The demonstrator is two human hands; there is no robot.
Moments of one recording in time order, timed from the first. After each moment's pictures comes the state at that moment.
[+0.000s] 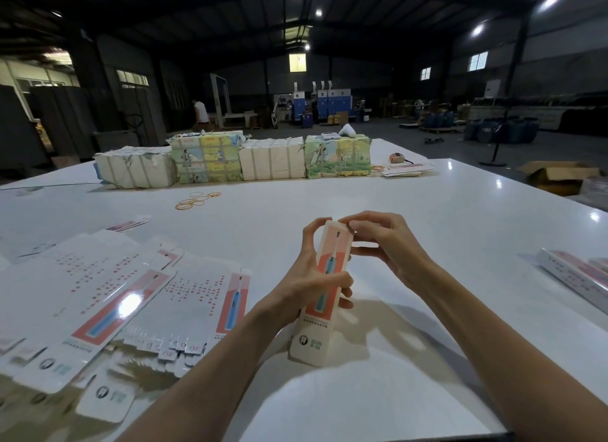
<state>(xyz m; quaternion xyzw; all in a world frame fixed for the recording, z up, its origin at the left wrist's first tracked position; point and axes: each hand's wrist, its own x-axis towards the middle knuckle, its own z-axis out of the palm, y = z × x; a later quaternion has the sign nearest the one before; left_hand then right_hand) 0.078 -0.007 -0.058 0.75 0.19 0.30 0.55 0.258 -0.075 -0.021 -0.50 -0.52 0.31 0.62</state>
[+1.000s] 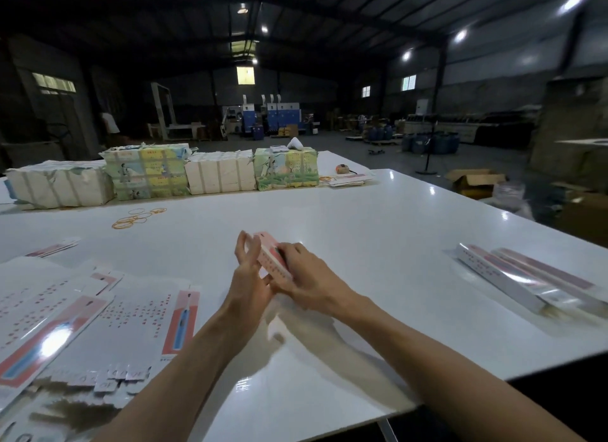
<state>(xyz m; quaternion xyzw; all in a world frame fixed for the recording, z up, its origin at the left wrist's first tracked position) 0.089 -0.002 -0.065 0.50 0.20 0.42 0.73 0.210 -0.089 -0.041 -0.67 -0.68 0.02 0.32</state>
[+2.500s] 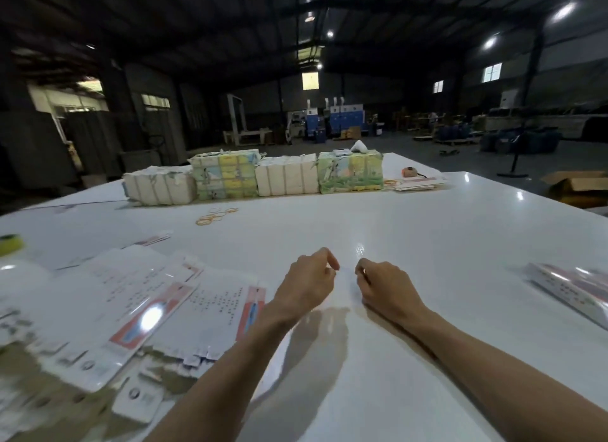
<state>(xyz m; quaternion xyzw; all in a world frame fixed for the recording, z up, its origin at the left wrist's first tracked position) 0.064 -0.013 -0.022 0.86 0.41 0.23 0.21 0.247 -0.066 -0.076 -0.74 -0.61 -0.09 0.27</state>
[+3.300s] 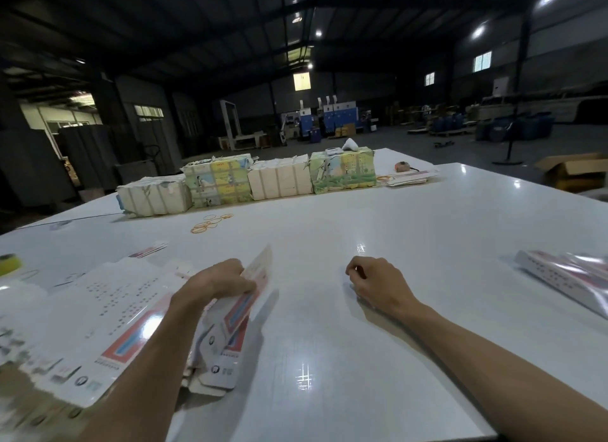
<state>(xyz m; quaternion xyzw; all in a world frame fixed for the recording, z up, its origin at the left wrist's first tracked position) -0.037 0.053 0.022 0.81 0.56 0.00 0.18 0.248 -0.067 -0.074 -0.73 -0.59 0.02 0.36</state>
